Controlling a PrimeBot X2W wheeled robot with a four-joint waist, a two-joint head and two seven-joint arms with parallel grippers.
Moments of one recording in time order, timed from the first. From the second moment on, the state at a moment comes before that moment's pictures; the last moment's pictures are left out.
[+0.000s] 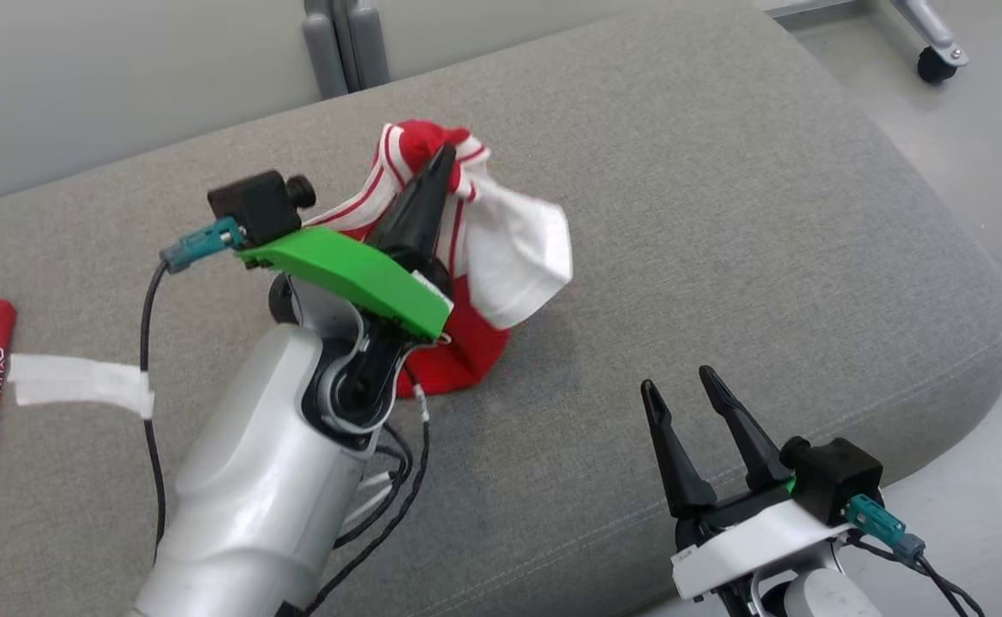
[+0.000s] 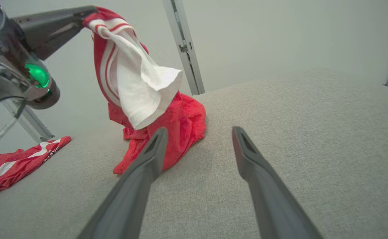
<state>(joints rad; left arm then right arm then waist) -0.63 0.05 -0.46 0.45 -0.99 -0.12 -0.03 -0.06 -0.05 0.29 0.10 0.31 0.13 -0.26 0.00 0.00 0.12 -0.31</state>
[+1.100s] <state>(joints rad) -0.77 0.22 -0.61 0.65 -1.25 -0.09 -0.26 -0.03 -0.05 0.25 0.11 0.33 0.13 -0.26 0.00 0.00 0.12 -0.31</state>
